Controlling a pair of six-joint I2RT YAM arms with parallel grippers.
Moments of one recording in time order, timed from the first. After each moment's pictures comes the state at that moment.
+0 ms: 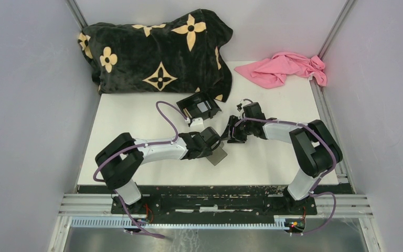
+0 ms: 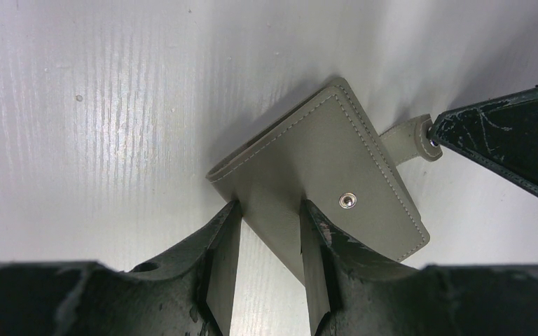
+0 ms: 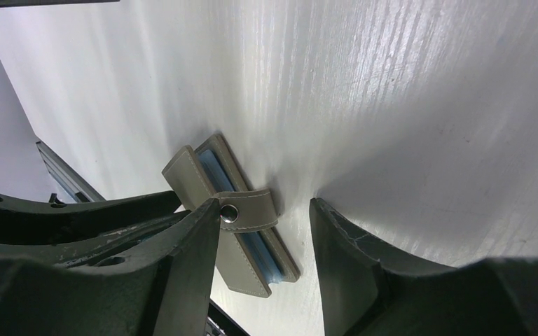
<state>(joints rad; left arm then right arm) -0.98 1.66 0.93 -0.37 -0.42 -1.08 0.43 1.71 0.83 -0.03 -0.47 0.66</state>
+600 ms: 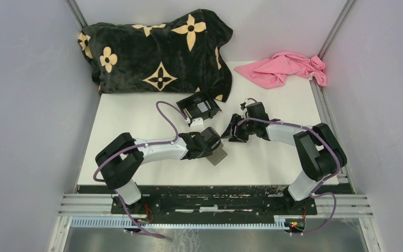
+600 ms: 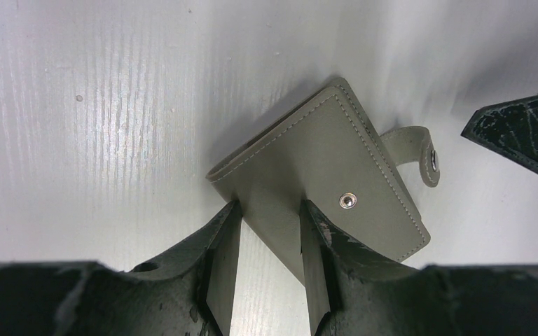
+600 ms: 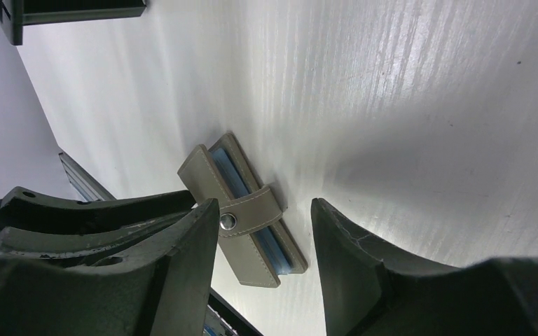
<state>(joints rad) -0.98 1.67 0.93 -0.37 -0.42 -1.08 0.41 1.66 0.79 -0.01 -0.47 0.71</state>
